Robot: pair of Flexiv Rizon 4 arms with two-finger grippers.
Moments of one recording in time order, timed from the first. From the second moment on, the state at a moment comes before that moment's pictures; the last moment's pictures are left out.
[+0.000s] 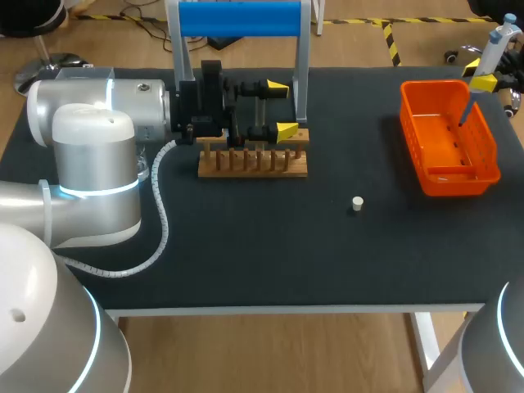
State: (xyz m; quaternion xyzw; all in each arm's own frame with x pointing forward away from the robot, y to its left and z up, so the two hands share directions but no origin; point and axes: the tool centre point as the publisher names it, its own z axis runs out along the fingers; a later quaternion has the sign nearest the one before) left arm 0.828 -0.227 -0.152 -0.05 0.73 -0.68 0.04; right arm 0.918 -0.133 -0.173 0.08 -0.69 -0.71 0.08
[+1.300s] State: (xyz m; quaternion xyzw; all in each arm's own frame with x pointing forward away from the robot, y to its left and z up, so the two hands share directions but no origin) left arm 0.828 -0.227 -0.152 -0.05 0.73 -0.68 0.04; right arm 0.820 0.077 -0.177 0.13 -0.71 -0.68 0.13
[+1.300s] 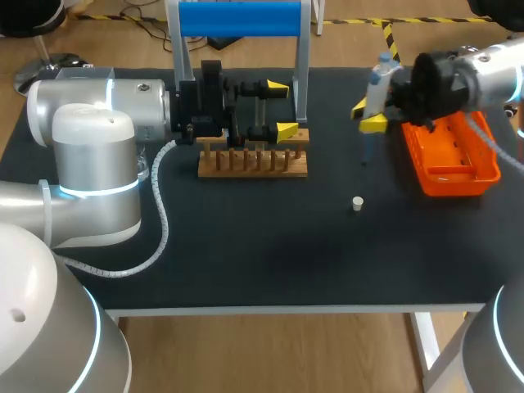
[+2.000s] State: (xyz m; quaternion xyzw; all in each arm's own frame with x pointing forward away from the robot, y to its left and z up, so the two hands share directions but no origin) left arm 0.827 -0.223 -0.151 -0.04 0.72 -0.69 0.05; right arm 0.802 0.136 -0.187 0.13 -0.69 -0.70 0.13
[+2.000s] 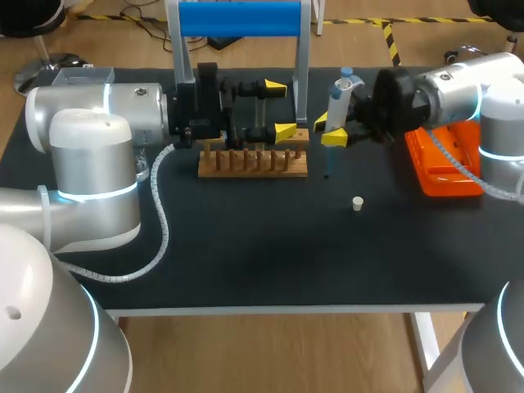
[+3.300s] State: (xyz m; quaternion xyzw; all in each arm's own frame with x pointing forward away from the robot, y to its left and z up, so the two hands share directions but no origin) left arm 0.823 -0.223 -0.150 -0.05 0.73 -0.68 0.05; right arm 0.797 0.195 -0.200 0.06 -0.71 -0.70 0.05
